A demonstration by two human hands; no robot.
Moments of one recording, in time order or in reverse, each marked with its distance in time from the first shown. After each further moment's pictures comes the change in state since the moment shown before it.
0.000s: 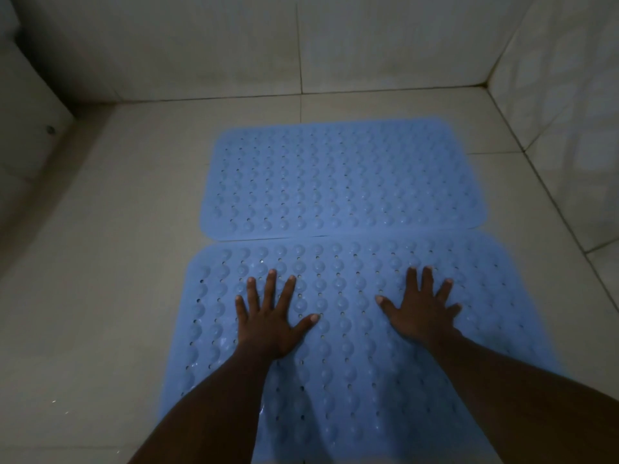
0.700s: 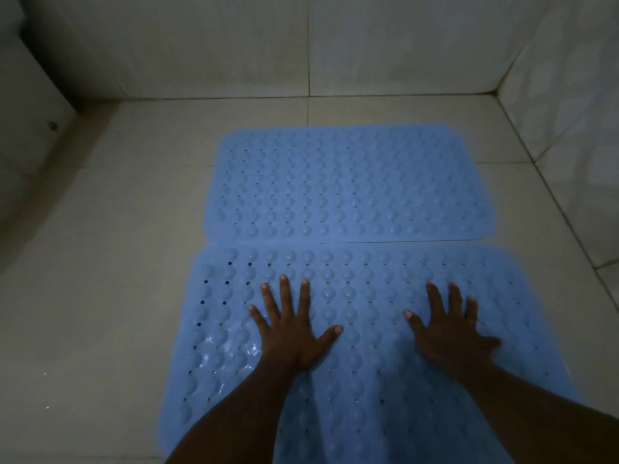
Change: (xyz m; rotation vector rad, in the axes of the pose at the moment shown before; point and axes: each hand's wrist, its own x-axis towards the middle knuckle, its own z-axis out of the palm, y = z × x) left_hand -0.001 0.033 0.006 -0.066 0.012 -0.011; right_hand -0.008 0.032 -0.002 0.024 0.023 0.058
